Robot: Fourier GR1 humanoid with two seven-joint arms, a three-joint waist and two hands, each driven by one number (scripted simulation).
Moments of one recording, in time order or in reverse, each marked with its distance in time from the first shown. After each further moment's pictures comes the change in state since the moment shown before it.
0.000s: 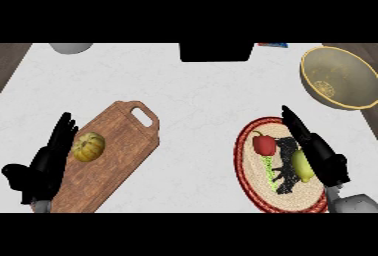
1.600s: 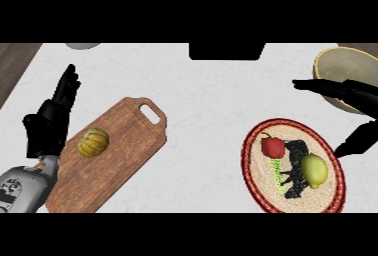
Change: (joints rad) left arm -0.293 0.021 -0.020 -0.040 -0.219 0.090 0.226; right arm -0.437 -0.381 0.049 0.275 0.423 0.442 -0.470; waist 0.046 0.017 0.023
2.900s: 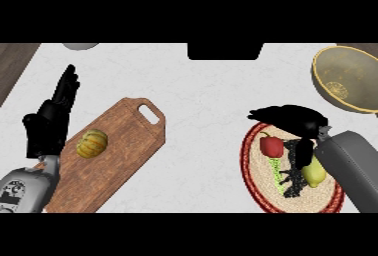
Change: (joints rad) left arm 0.019 -0.096 0.103 -0.012 -0.105 -0.096 0.023; right arm -0.015 0.272 0.150 0.052 0.488 0.081 0.247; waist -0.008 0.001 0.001
